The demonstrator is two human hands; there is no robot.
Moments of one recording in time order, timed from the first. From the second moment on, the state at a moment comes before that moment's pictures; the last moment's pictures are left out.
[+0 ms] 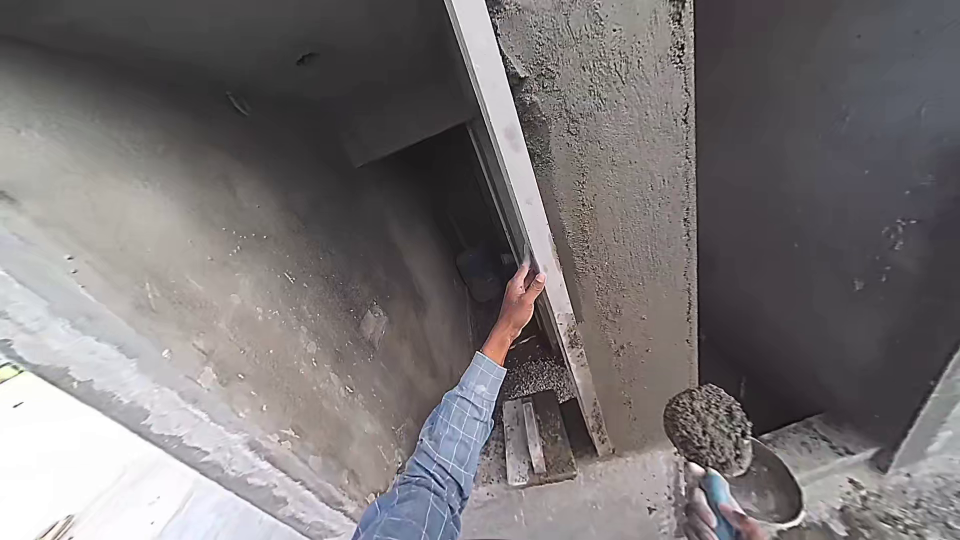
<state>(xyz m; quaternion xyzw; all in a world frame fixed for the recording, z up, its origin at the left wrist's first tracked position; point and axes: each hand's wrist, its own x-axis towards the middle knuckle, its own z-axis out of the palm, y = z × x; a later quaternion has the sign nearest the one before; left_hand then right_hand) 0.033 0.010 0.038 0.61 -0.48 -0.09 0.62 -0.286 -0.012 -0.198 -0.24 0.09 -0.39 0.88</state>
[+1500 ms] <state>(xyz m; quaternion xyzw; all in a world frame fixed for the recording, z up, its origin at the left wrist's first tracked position) 0.036 0.002 0.037 0.62 -0.50 0.01 0.60 -0.196 0.007 0.136 -0.30 -0.19 -0.57 0.74</state>
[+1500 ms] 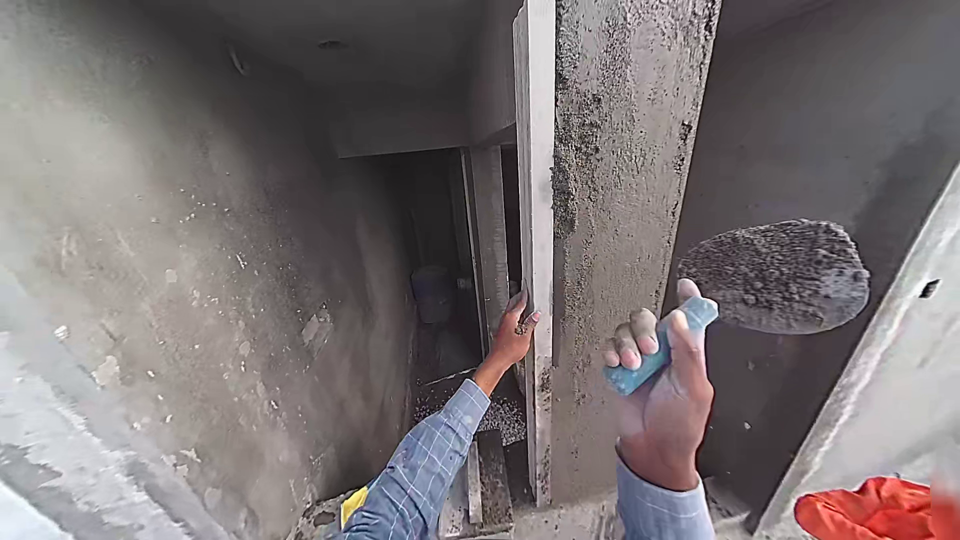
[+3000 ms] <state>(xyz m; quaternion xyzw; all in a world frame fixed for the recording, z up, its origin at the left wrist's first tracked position) 0.042 0.000 0.033 0.63 -0.50 0.01 0.60 -0.102 -0.162 0.180 -0.81 0.16 -0.55 0.12</state>
